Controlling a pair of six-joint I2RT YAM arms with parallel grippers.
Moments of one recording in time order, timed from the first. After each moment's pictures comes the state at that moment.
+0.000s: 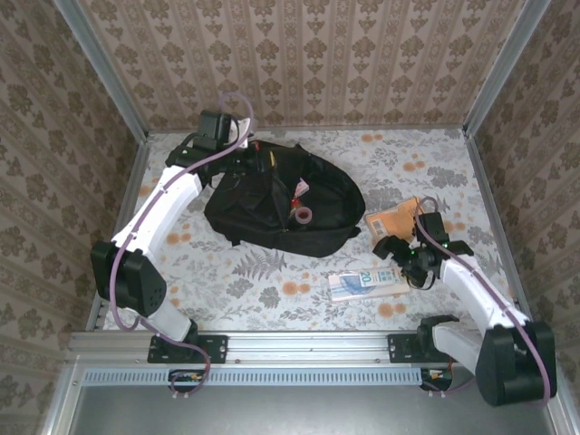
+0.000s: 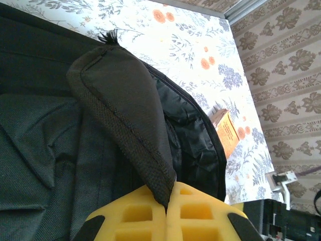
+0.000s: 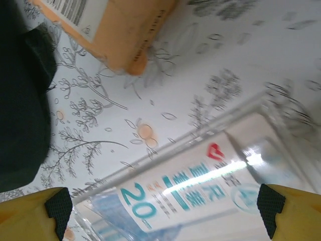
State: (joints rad) left arm -0.42 1.60 1.55 -0.66 0.49 -0.46; right arm 0.06 1.01 0.55 -0.72 -0.25 0.74
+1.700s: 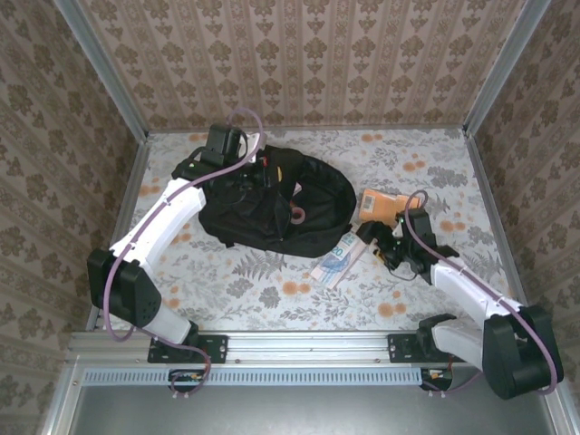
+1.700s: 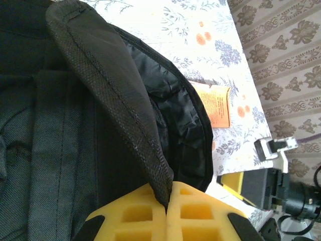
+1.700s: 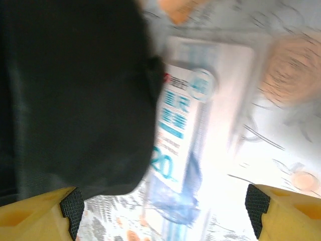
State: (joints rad) left arm -0.48 1.52 1.42 -0.62 0.47 -0.46; right arm 0.20 1.08 0.44 -0.19 -0.37 0.97
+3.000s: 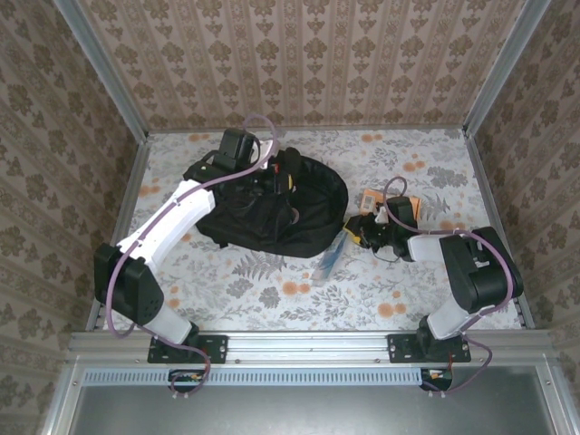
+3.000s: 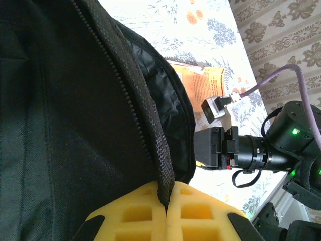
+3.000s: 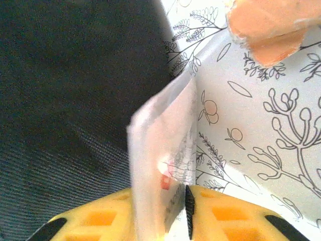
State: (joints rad) left arm -0.55 1.55 1.41 -0.62 0.47 -0.46; right arm 0.19 1.61 0.55 0.34 -0.62 1.06
